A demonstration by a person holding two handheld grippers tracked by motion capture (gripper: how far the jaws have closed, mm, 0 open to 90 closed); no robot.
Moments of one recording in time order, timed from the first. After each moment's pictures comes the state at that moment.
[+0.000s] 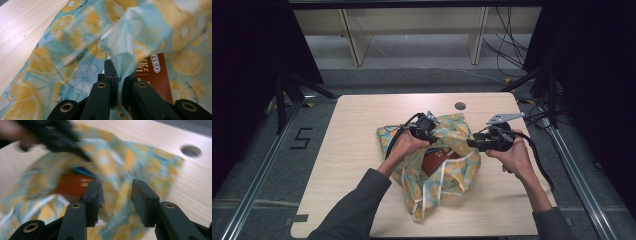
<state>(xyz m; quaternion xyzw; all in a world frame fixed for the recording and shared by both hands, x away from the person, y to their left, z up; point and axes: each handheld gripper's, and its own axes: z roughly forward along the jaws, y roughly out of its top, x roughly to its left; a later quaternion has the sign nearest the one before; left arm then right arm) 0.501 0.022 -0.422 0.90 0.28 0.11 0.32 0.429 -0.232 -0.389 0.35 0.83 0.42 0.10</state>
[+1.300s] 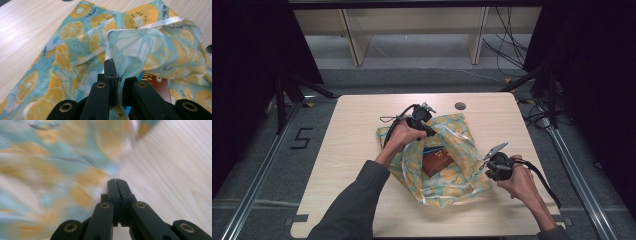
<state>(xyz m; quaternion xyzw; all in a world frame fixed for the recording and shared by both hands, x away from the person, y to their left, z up) 0.520 0.036 -0.410 0.88 0.31 0.08 0.34 0.403 -0.256 -0.468 0.36 0.91 0.16 0.11</state>
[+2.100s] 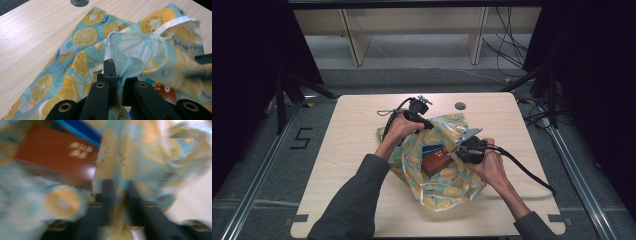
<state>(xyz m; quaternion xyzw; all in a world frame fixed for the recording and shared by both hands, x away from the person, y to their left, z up) 0.536 0.043 -0.402 0.88 0.33 0.08 0.34 0.442 -0.182 -0.440 0.31 0.89 0.26 0.21</state>
